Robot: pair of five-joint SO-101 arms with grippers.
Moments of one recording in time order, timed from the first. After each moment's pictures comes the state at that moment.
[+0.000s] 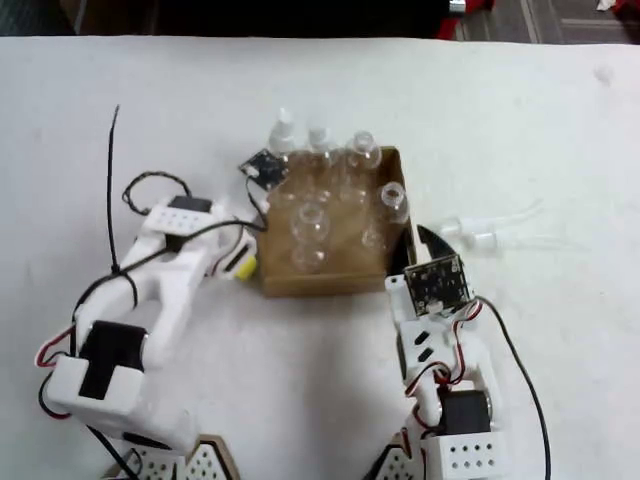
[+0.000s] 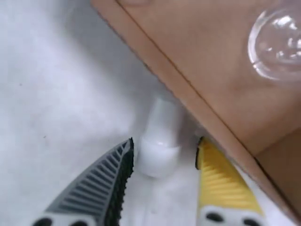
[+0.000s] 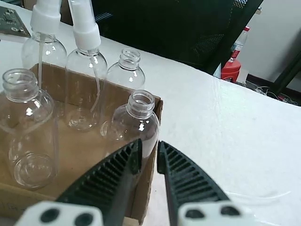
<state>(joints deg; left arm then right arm) 2.7 6.0 32.1 49.0 -28.1 -8.4 -102.8 96.4 30.1 18.7</state>
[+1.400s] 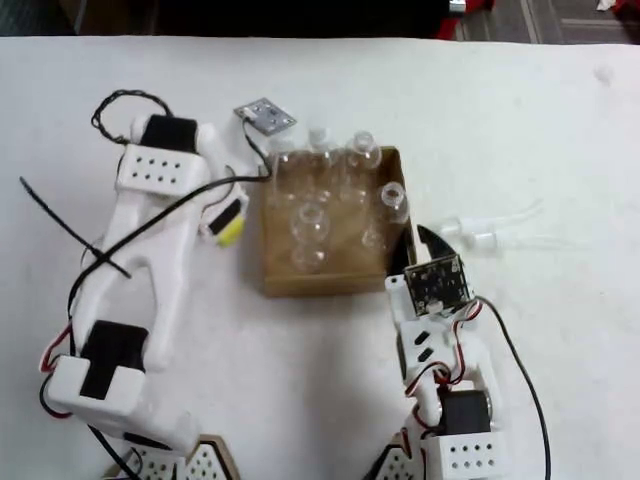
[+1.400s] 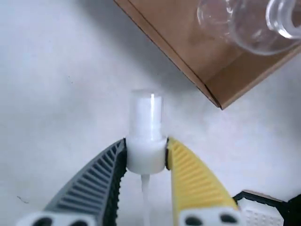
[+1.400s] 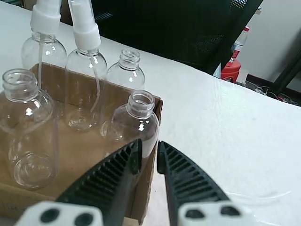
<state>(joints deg) 3.6 6.0 -7.0 98.9 -28.0 -8.4 -102.8 96.4 30.1 18.7</state>
